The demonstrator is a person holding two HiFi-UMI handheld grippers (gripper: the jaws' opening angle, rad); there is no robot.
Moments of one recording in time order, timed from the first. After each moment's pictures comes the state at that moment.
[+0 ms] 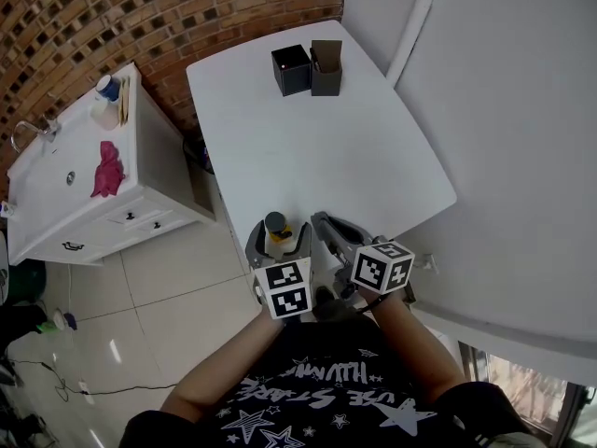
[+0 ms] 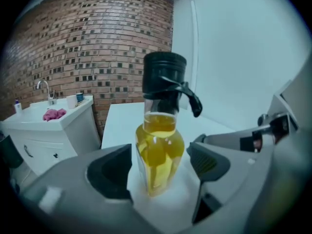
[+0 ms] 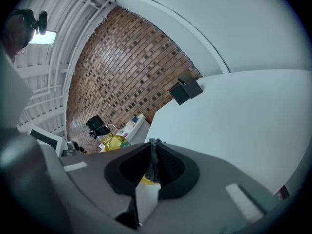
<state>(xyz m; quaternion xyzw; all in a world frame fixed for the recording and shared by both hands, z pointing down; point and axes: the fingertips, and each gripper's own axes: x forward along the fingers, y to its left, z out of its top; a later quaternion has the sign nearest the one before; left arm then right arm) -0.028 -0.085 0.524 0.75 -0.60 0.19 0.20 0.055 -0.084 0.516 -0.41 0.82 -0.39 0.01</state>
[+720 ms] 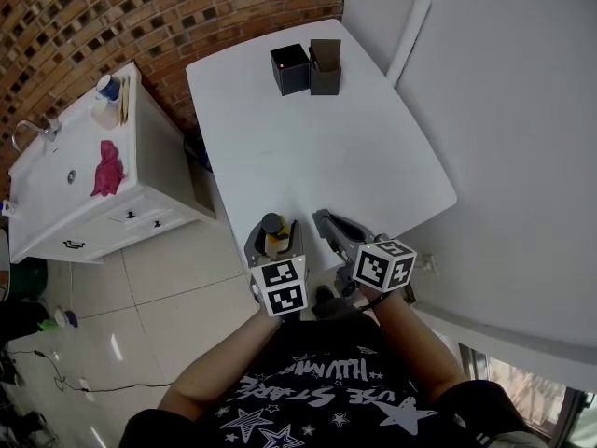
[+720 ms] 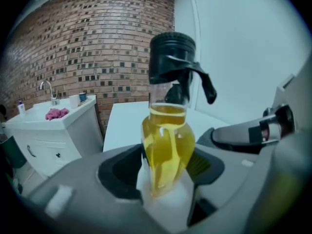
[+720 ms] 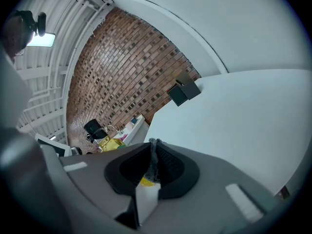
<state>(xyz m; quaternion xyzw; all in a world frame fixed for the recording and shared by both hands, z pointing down) -0.033 -0.088 0.534 0.74 -0.61 0.20 0.20 0.066 -0.088 0.516 -0.41 0.82 -0.40 0.01</state>
